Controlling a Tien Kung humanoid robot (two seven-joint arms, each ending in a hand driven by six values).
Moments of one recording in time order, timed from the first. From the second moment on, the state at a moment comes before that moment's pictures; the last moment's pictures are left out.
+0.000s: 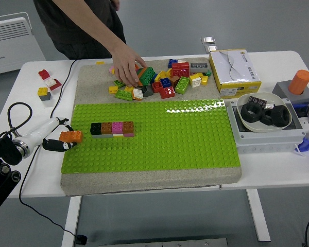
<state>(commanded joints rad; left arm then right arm) -0.41 0.41 -1.00 -1.02 1.89 -0.08 -0.02 0.11 -0.10 1.55 0.18 -1.77 -0.09 -0.20</state>
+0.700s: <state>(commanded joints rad) -0.41 0.40 -1.00 -1.02 1.86 -0.07 -0.05 0.11 -0.10 1.58 0.18 -1.80 -0.09 -0.20</state>
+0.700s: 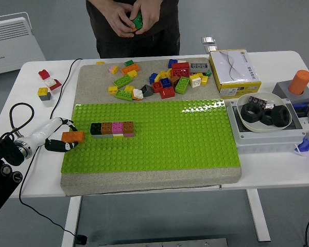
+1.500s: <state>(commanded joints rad) -0.39 0.38 -1.11 -1.18 1.76 -0.14 0.03 0.11 -0.11 1.58 0.18 -1.81 -0.09 -0.21</state>
